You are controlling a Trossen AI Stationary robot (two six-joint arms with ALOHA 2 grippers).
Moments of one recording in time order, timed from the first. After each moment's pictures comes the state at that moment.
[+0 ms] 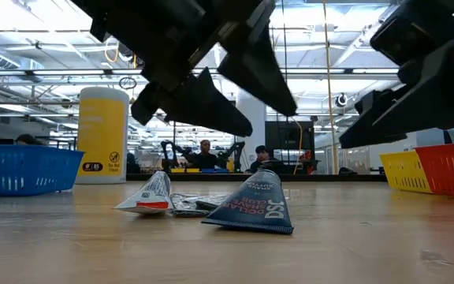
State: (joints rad) left arm -0.54 2.08 1.34 -0.08 -0.75 -0.96; right arm 0.57 1.57 0.43 0.64 0.39 0.35
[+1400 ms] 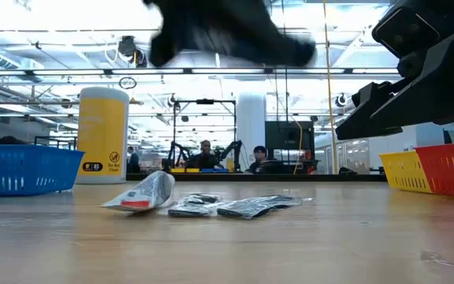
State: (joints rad) left arm -0.53 1.94 1.40 -0.21 -0.49 -0.74; right arm 0.58 1.57 0.43 0.67 0.39 0.28
